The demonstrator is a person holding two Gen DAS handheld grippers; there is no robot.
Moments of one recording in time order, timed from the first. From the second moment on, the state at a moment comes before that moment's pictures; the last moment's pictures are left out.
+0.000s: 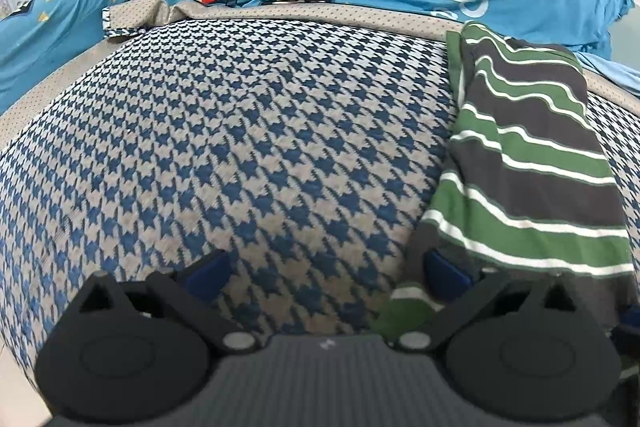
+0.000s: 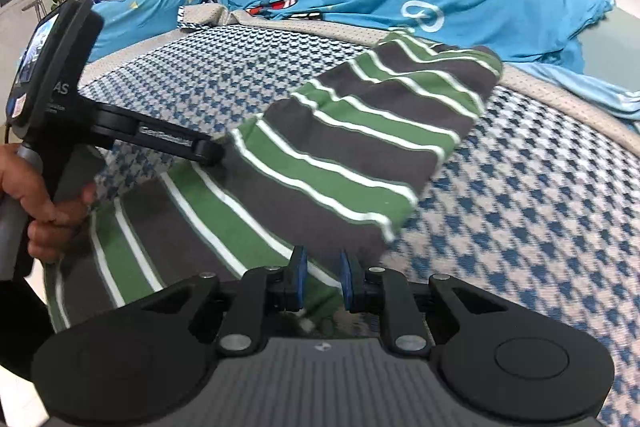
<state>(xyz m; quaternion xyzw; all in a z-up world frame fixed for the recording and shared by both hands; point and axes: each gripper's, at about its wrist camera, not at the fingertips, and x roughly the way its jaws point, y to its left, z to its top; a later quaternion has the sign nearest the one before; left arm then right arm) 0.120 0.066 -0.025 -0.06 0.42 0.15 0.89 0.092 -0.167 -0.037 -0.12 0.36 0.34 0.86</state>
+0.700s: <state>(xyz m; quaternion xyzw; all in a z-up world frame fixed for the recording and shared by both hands) 0.096 0.047 0.004 -0.04 0.38 0.13 0.91 0.086 -0.189 -0.016 -0.07 0.35 0.33 0.87</state>
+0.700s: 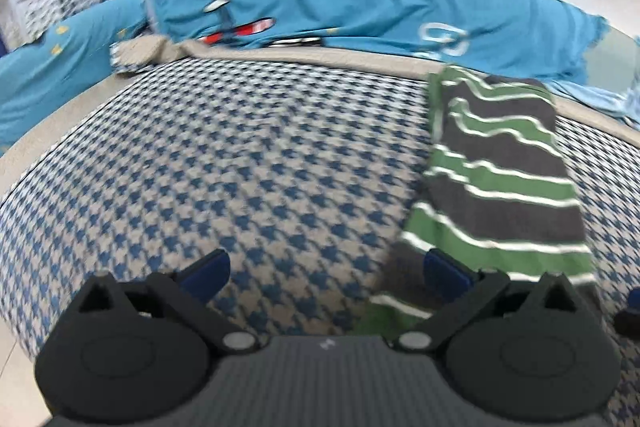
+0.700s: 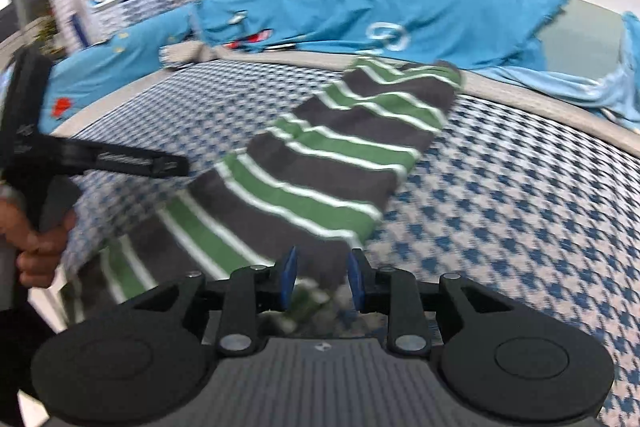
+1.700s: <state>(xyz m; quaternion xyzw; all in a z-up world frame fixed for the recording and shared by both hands) 0.089 0.018 -0.022 -0.03 0.42 0.08 0.90 0.017 -0.172 -0.024 -0.21 0.32 0.40 0.83</state>
